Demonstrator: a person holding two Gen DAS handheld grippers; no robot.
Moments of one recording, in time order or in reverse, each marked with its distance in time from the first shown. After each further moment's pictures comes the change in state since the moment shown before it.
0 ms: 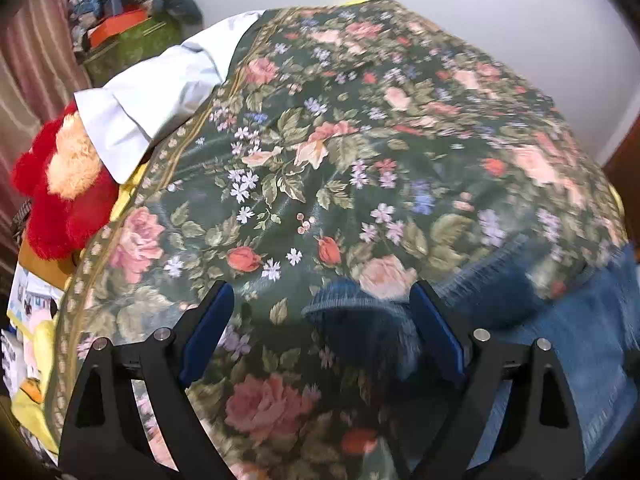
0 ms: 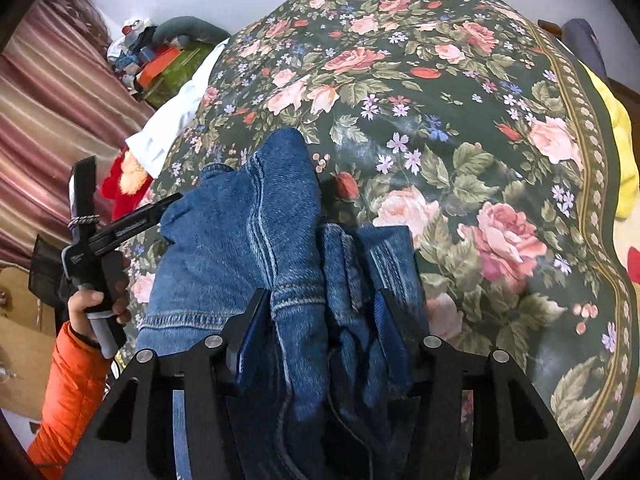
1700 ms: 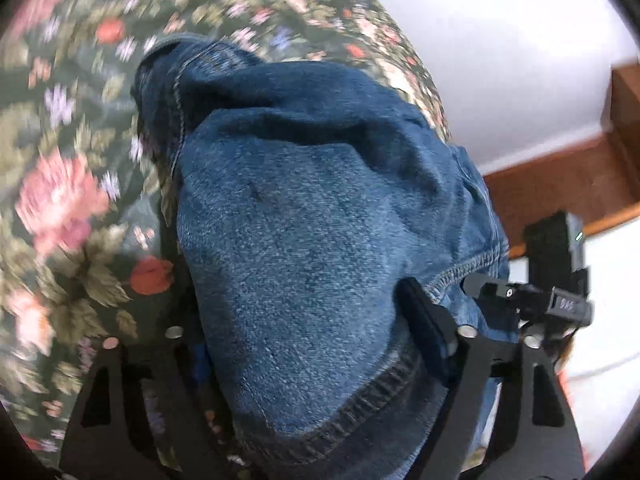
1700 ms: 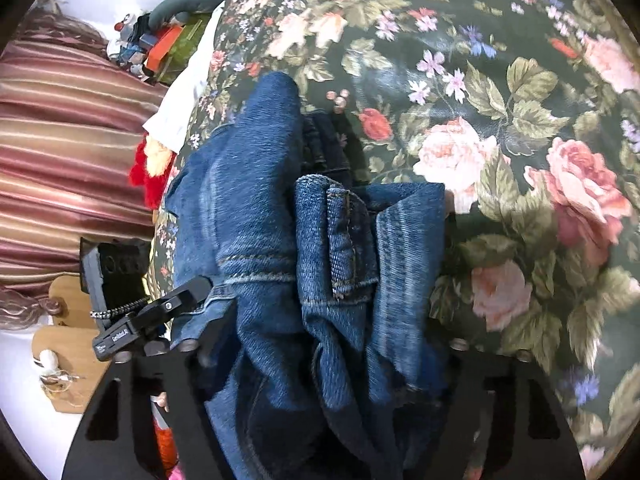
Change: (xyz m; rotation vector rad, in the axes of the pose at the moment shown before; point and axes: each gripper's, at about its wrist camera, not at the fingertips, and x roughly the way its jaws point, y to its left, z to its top) left arm -0.010 -0.045 -0.085 -0.255 0.211 -0.643; right arm 0.030 -0.004 0.007 0.099 0.226 0.191
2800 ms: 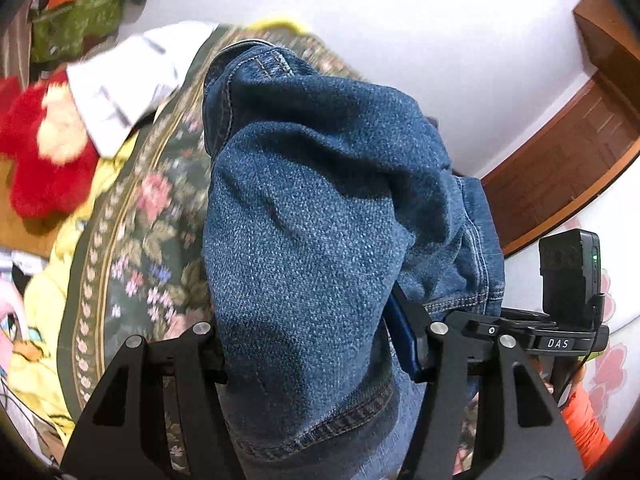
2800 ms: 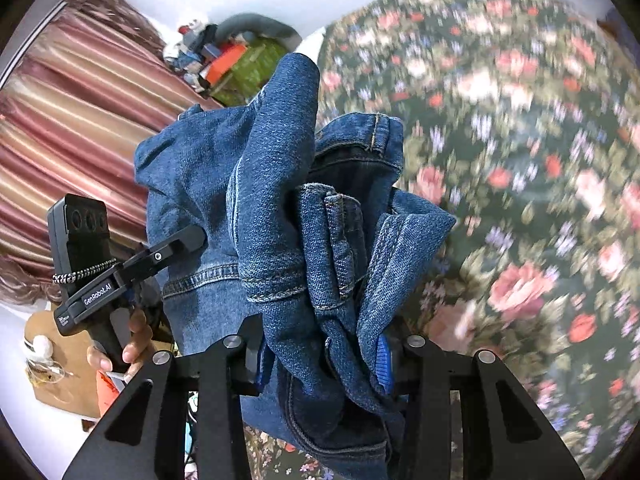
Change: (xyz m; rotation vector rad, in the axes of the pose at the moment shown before) left arm -0.194 -0.018 0.021 0.217 -0.122 0.160; right arm 0.006 0.161 -0.053 -0.063 -0.139 0.062
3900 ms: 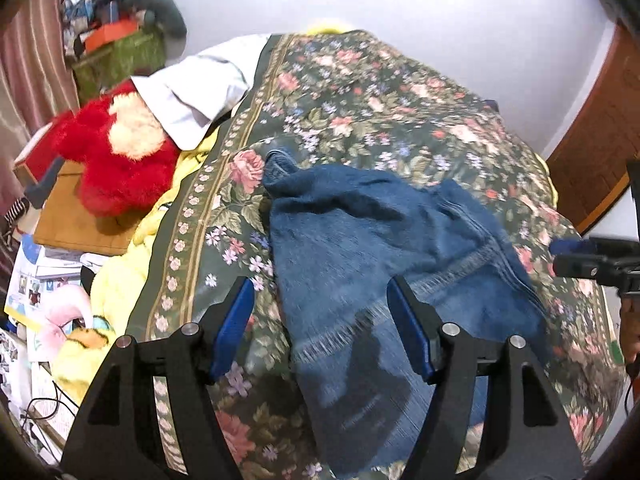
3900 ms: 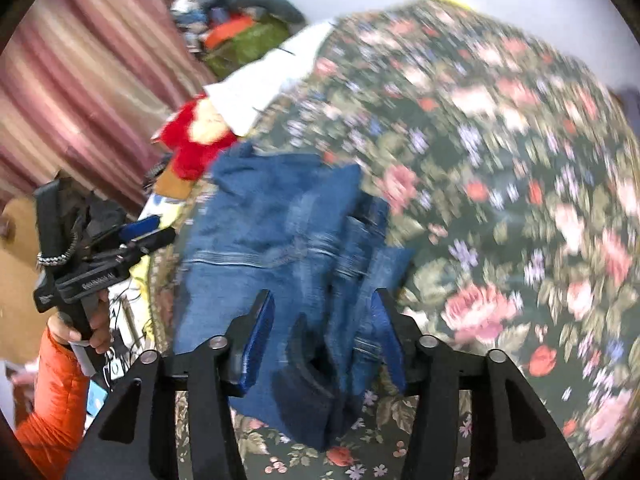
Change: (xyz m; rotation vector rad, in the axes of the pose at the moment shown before) left arm 0.013 0.048 -0.063 0.136 -0.095 0.309; right arm 0.004 0.016 -0.019 -0.329 -0.051 -0.176
